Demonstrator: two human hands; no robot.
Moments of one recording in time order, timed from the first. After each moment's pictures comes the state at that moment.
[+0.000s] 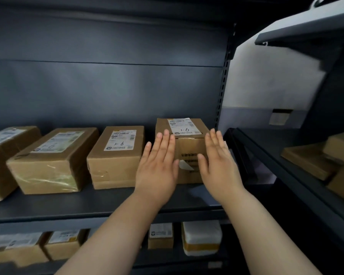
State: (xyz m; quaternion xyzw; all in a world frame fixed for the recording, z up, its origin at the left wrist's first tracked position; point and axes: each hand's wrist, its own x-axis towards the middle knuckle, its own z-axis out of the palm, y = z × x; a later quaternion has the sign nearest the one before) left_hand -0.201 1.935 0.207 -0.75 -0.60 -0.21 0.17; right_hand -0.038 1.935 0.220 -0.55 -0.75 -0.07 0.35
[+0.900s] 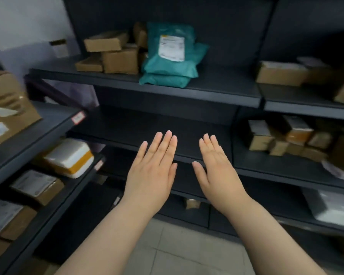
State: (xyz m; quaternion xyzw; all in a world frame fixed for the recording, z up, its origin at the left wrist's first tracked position) left_hand -0.188 1.611 0.146 -0.97 -0.03 -0.22 0.02; right_hand -0.124 1.450 0.154 -0.91 -0.32 -0.08 0.25
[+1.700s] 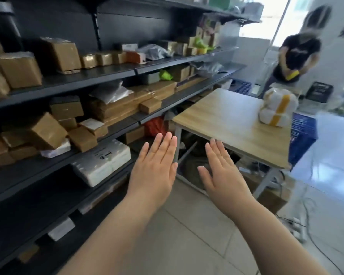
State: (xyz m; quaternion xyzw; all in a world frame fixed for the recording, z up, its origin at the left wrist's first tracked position) left_hand -0.288 0.922 0.154 -0.84 0.51 -0.14 -0.14; right_hand -0.426 0.807 0.171 -0.94 0.26 -0.18 0.11
